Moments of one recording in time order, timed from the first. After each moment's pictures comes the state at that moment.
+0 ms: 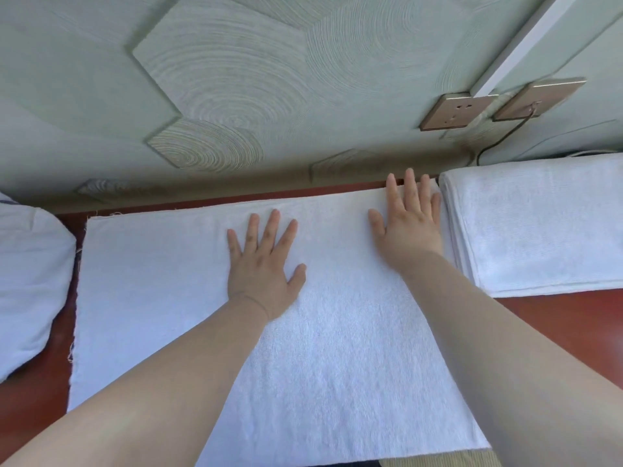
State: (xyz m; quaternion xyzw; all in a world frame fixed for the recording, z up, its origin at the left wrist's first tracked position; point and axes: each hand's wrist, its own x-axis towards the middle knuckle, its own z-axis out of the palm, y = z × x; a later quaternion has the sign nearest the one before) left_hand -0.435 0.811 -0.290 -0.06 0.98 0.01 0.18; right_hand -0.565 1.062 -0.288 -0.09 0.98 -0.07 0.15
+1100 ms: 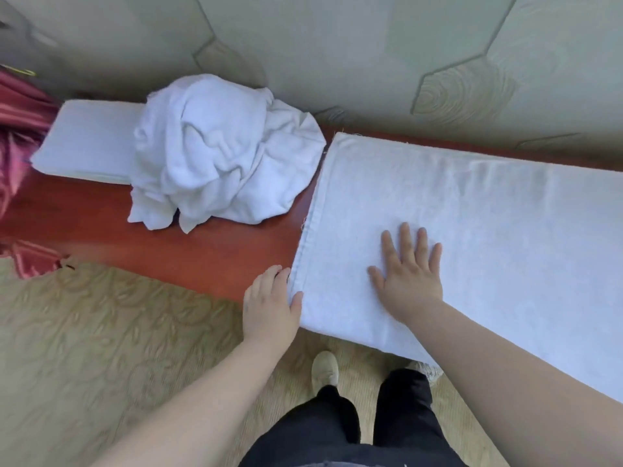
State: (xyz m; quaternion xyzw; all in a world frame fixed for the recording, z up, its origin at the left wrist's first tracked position) left_hand -0.048 0.612 -0.270 -0.34 0.92 0.16 0.05; right_hand -0.248 0.803 -0.285 -0.30 0.93 0.02 0.22
